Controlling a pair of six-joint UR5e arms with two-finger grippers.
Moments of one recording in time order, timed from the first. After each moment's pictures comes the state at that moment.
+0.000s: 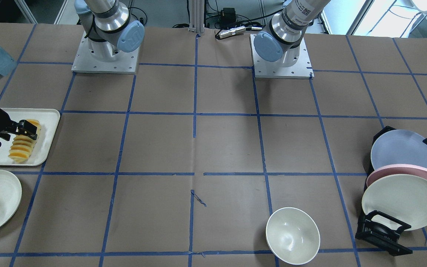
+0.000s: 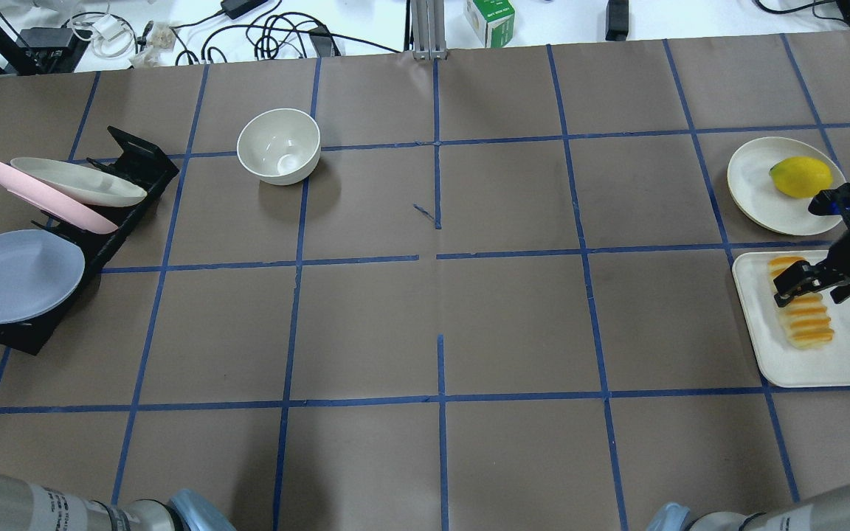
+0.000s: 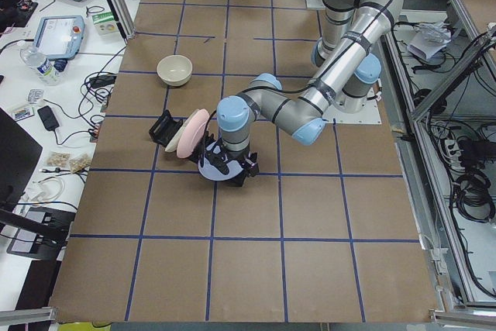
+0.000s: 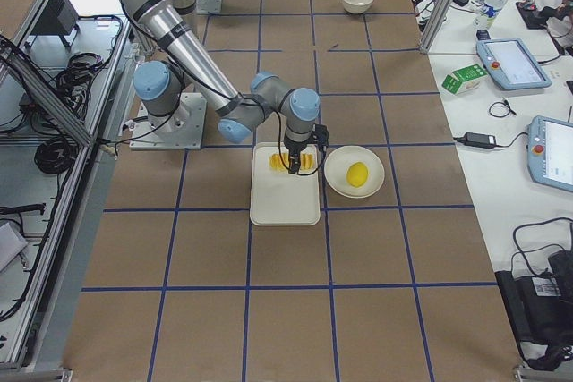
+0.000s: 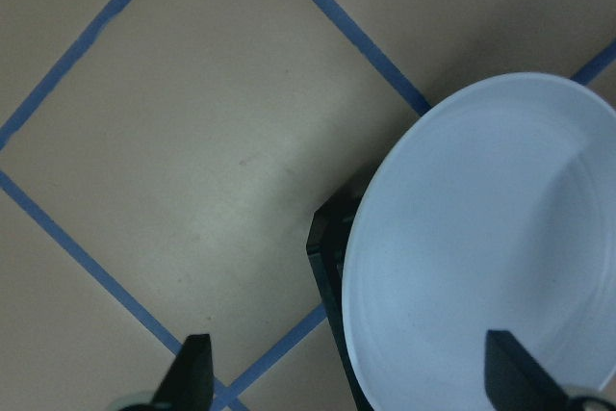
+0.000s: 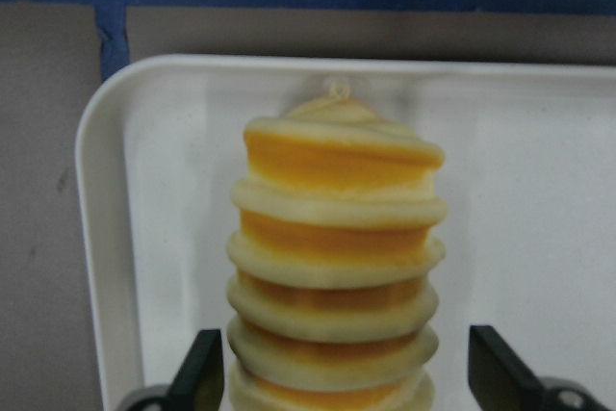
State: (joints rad) left arm -0.69 -1.95 -1.66 -1.14 1.63 0.07; right arm 0.91 -1.29 2.06 -2.26 -1.61 -0.69
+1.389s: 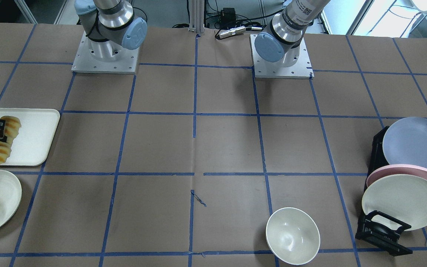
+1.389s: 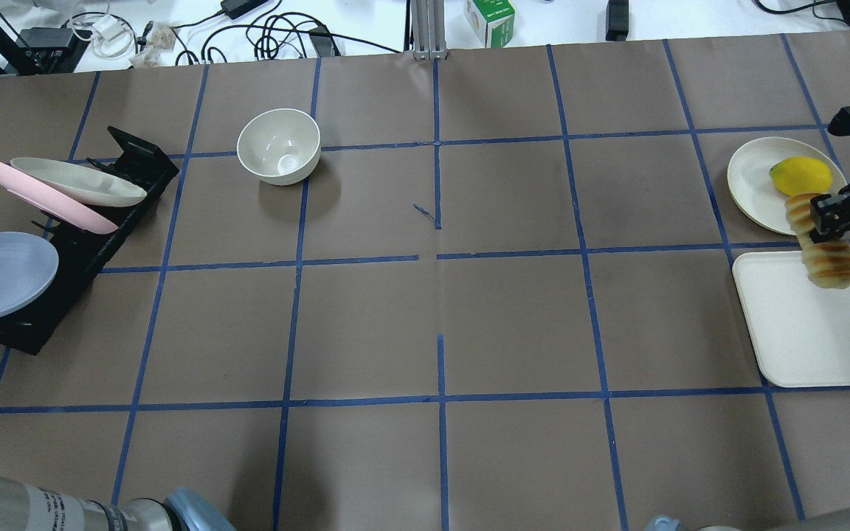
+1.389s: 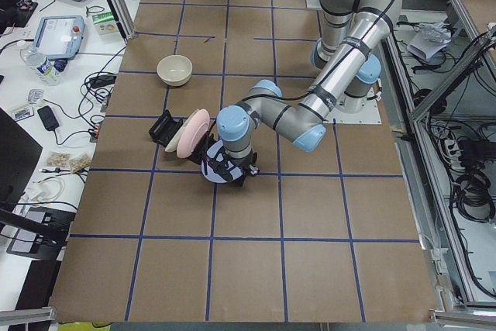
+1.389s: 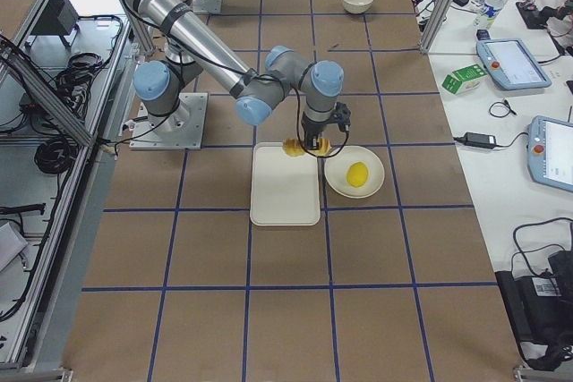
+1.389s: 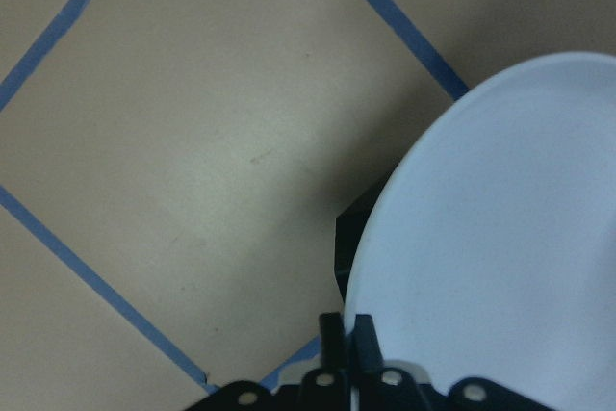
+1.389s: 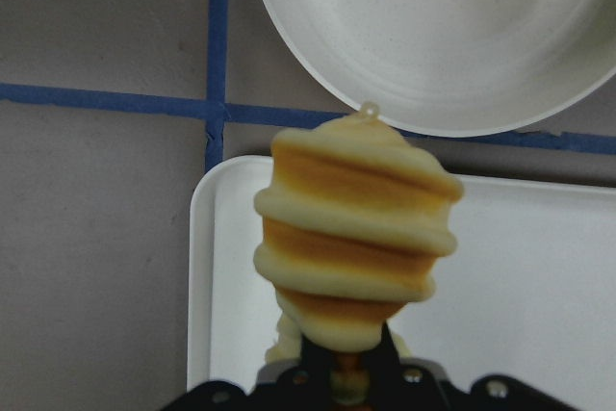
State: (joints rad) left arm -0.66 -1.89 -1.61 -1.28 1.69 0.08; right arm 1.03 -1.36 1.77 -1.90 -1.60 -0.64
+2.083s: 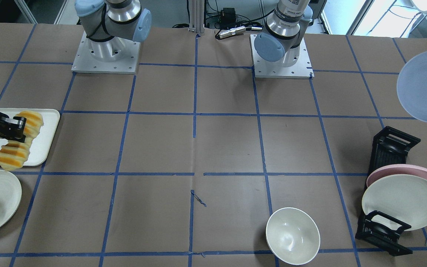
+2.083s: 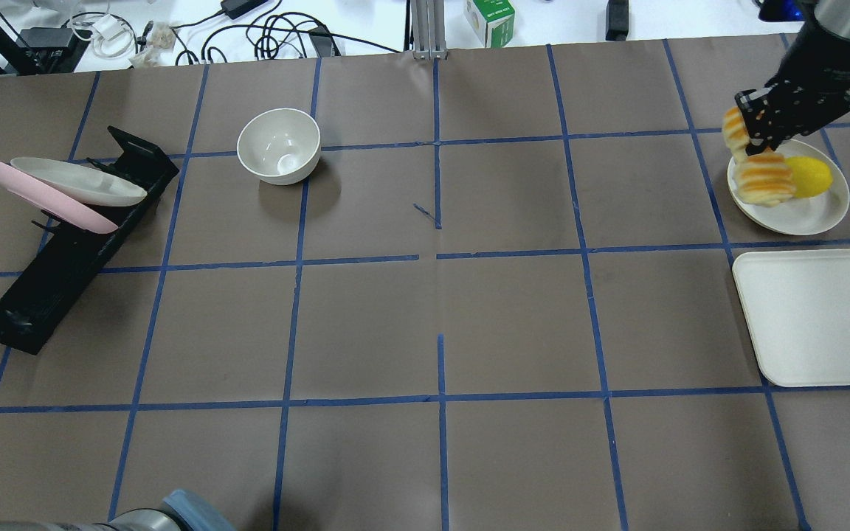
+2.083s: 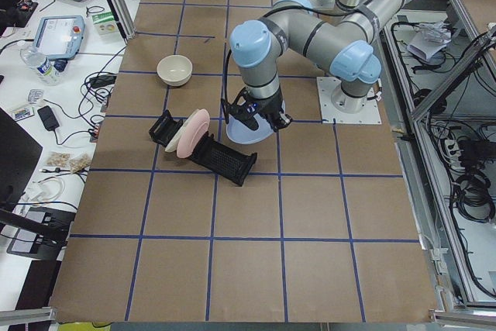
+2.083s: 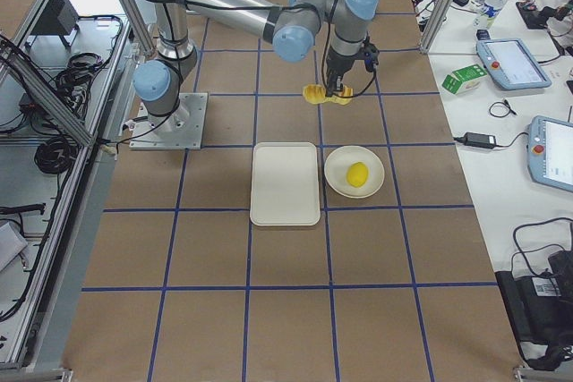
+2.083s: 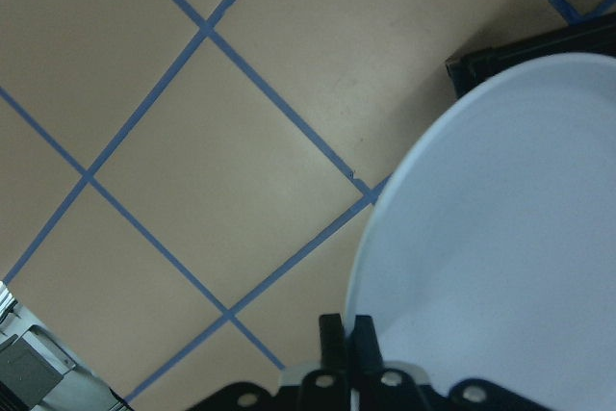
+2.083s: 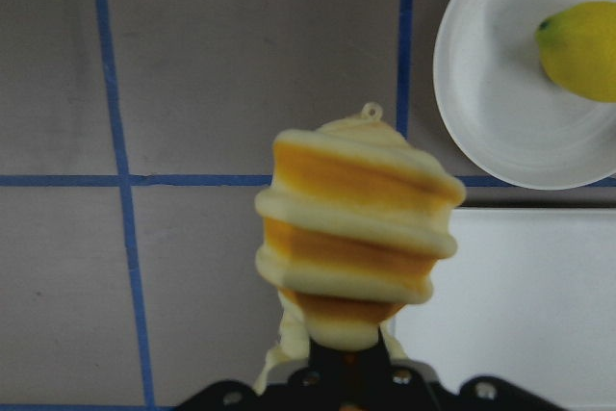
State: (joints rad) left arm -0.68 -1.65 -1.37 -1.85 1.70 0.08; right arm 1.30 -1.35 1.48 -1.60 -1.57 -0.25
